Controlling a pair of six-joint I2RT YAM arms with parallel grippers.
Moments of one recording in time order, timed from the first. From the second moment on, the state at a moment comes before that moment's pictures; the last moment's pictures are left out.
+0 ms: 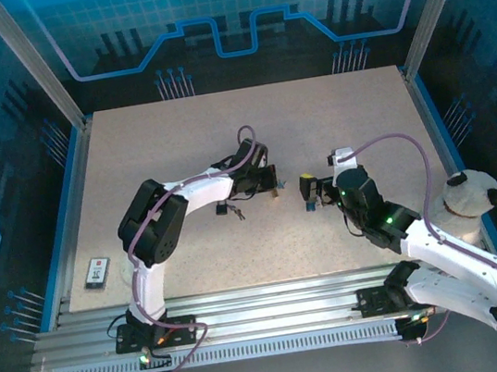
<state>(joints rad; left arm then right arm) -0.63 2.05 1.34 -0.21 0.15 -0.66 0.63 0.86 0.54 -0.13 0.39 0.35</state>
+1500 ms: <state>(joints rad) -0.60 2.11 1.43 -0.30 0.14 -0.61 0.64 0.88 0.54 -0.13 0.39 0.34</state>
